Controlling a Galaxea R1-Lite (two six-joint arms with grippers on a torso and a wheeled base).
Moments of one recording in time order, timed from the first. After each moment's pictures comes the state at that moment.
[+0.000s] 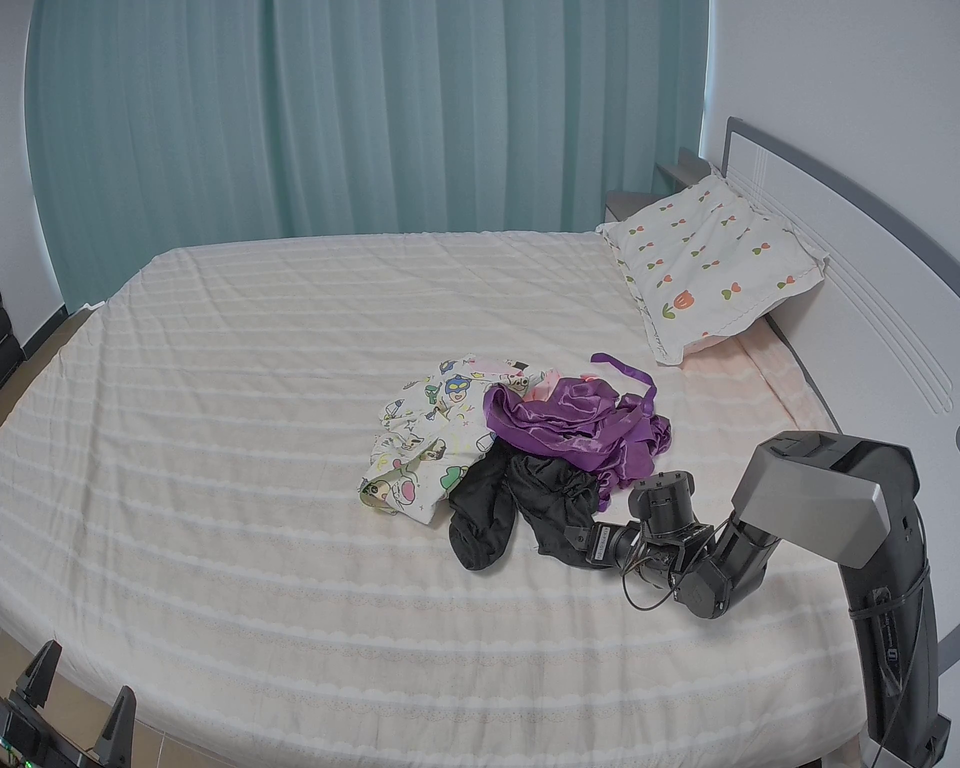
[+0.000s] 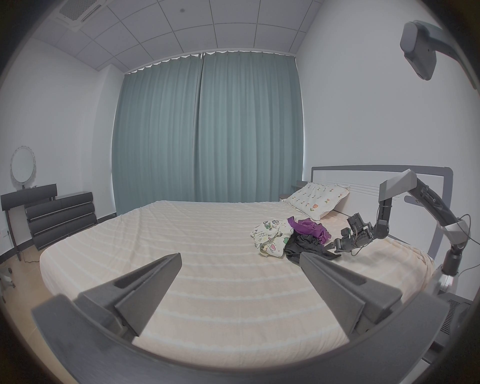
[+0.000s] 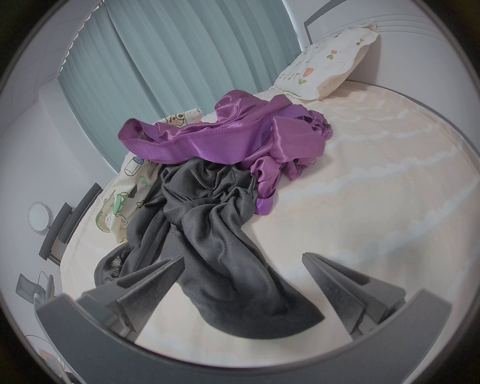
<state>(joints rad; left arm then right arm) 0.00 0.02 -0.02 0.01 -0.06 -0.01 0.43 2.53 -1.03 -0.93 -0.12 0.47</state>
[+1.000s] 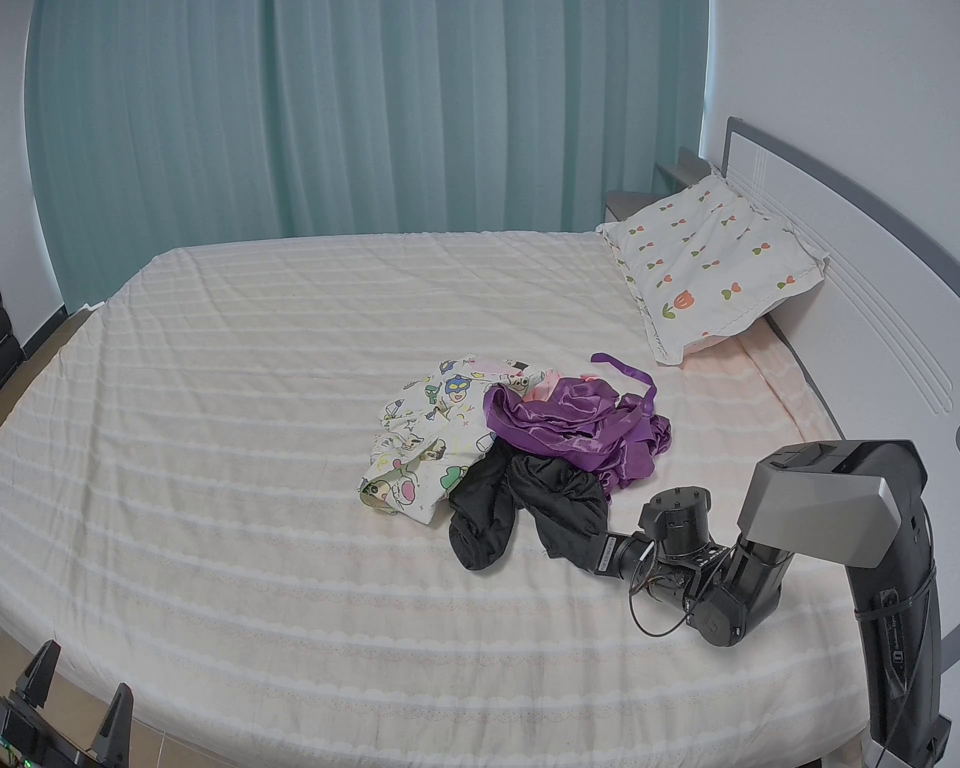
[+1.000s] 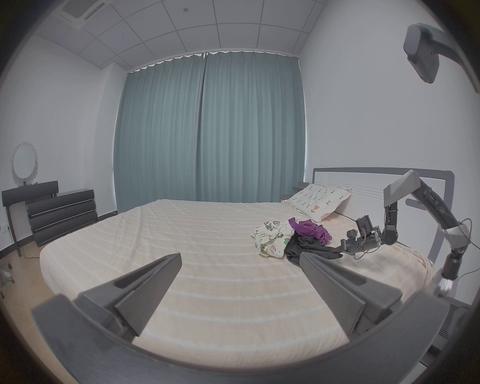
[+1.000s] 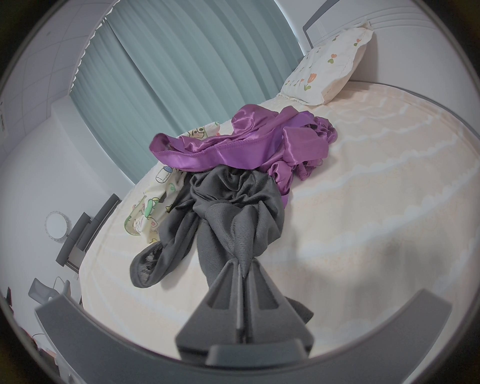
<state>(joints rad) 0.00 0.02 -0.02 0.00 -0.06 -0.02 0.46 2.50 -0.85 -1.17 -0.08 0.52</state>
